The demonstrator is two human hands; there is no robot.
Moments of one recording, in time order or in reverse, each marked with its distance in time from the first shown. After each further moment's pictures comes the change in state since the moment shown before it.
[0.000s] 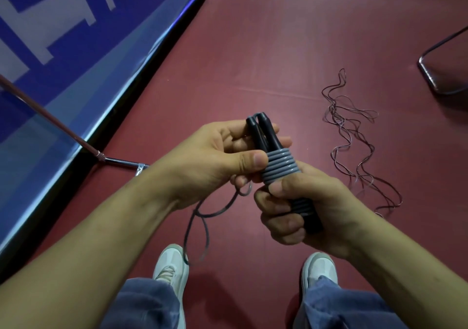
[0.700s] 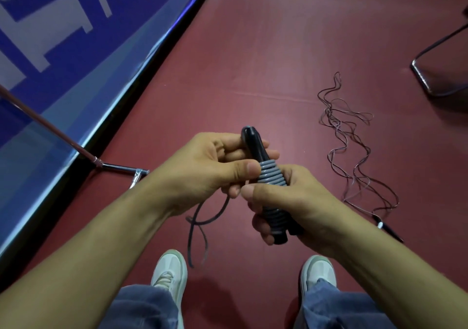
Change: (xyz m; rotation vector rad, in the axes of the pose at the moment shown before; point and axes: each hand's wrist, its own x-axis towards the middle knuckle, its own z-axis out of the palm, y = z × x) left_hand -0.002 -0.002 -0.005 0.059 0.033 -0.043; right_hand 0.009 0.003 0.006 -0.273 0.257 -0.061
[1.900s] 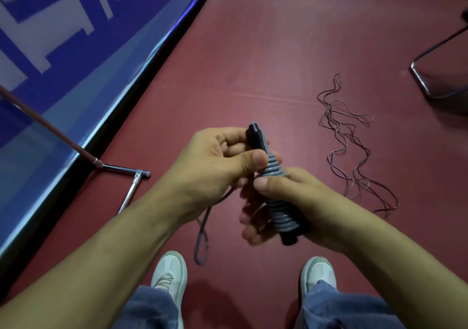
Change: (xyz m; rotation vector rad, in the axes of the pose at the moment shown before) left_hand 0.003 0.001 0.017 -0.030 0.158 0.124; right_hand -0.002 -0.005 -0.009 0.027 -0.074 0.111
